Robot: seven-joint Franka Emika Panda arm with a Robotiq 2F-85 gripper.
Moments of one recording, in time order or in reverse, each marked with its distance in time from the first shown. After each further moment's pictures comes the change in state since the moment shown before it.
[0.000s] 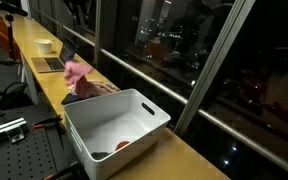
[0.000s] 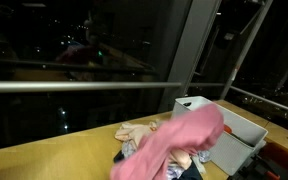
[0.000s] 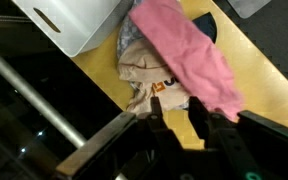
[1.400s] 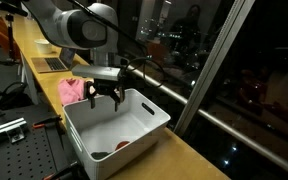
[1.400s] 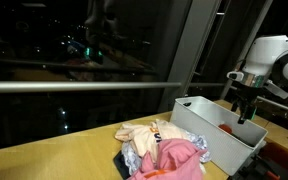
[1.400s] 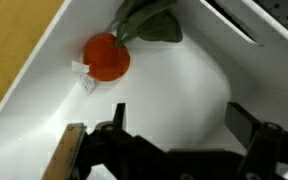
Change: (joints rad) arm -0.291 0.046 -0.339 -0.619 -0.137 0.594 -0.310
